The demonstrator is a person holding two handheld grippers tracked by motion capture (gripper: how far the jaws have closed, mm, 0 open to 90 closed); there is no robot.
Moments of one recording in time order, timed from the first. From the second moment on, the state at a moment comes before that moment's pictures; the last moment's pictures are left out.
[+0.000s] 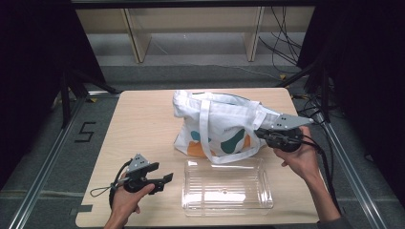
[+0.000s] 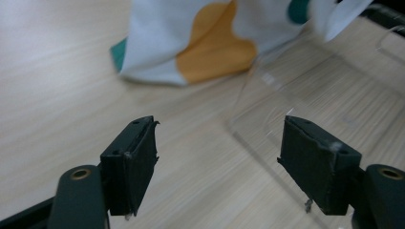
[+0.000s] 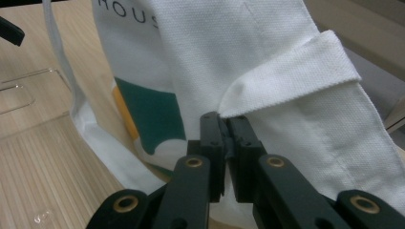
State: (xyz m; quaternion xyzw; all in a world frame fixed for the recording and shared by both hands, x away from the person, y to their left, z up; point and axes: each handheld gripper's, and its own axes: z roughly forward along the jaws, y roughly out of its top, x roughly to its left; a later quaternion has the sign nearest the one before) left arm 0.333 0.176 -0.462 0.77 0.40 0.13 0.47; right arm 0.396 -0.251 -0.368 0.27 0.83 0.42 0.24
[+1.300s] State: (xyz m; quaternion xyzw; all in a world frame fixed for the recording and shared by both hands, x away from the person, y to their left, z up) left arm 0.422 0.080 -0.378 0.81 0.27 0.23 0.47; right arm 0.420 -0.248 -0.344 0.26 0.78 0.48 0.30
